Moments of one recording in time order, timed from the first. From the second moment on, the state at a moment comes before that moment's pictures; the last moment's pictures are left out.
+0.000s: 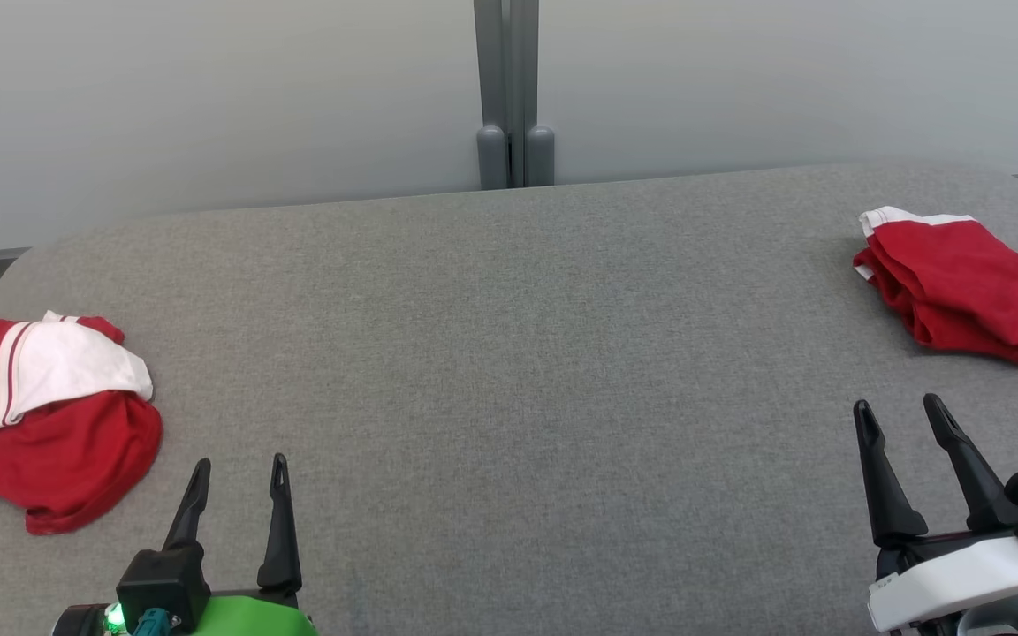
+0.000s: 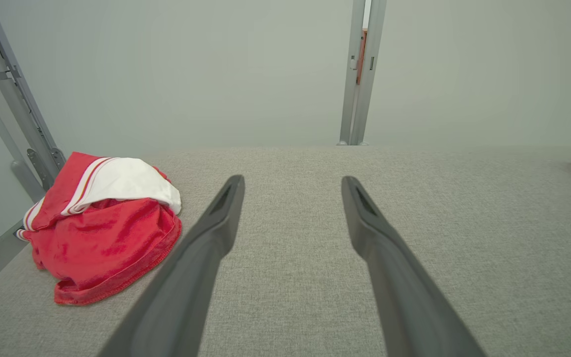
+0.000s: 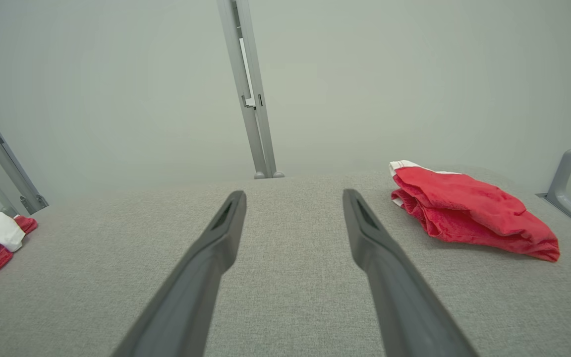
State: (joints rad) left arm 0.08 0.23 -0.27 0.04 -0.32 0.19 -0.20; right arm 0.16 -0.15 -0.03 -0.17 0.28 0.13 -0.07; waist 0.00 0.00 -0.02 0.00
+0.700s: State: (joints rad) left arm -0.08 0.21 -0.24 0.11 -0.34 0.17 -0.25; right arm 0.13 -0.18 -0.02 -0.24 0.28 0.13 -0.03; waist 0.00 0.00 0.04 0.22
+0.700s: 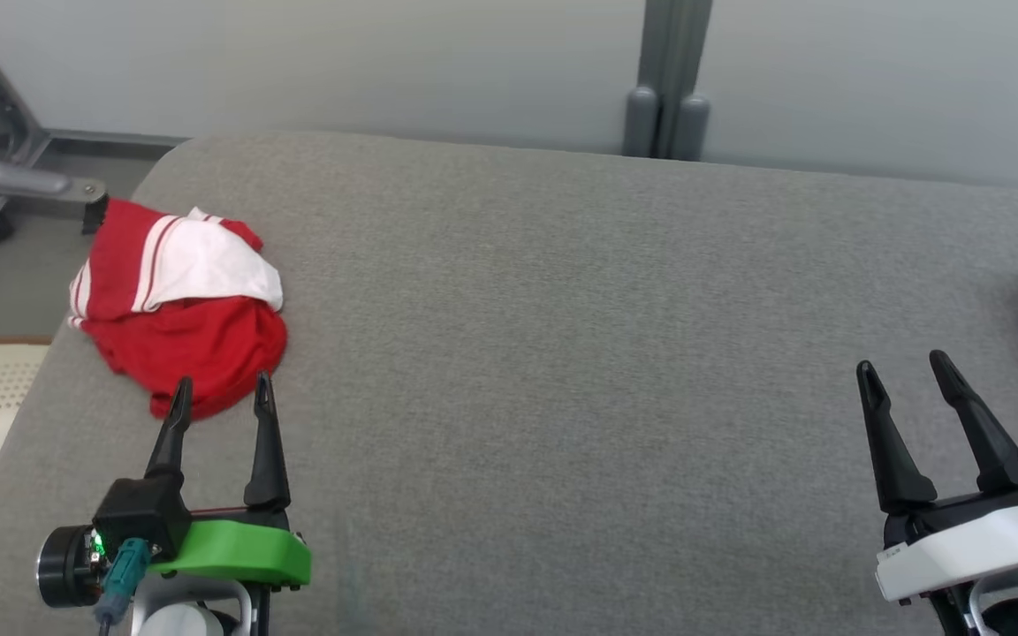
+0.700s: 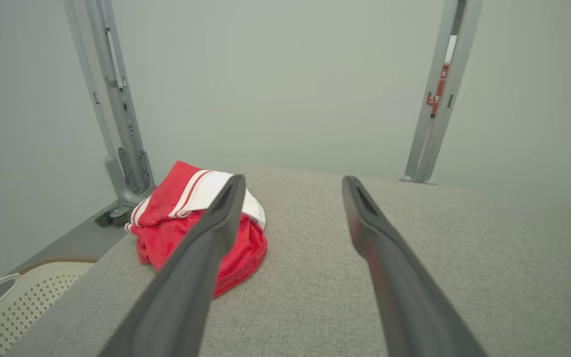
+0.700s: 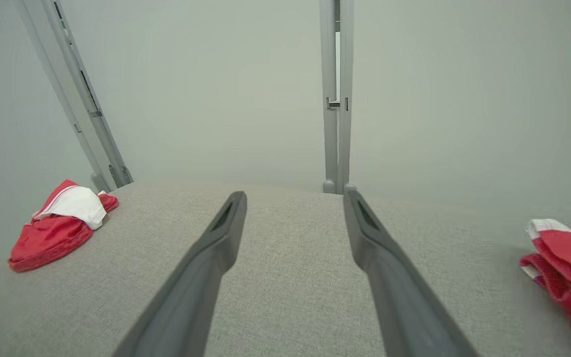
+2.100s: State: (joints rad) left arm -0.80 0.10 -0.13 1.04 -0.47 -0.08 -0.23; right arm -0.13 -0.36 -0.03 -0.42 0.27 0.13 0.06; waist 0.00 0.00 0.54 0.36
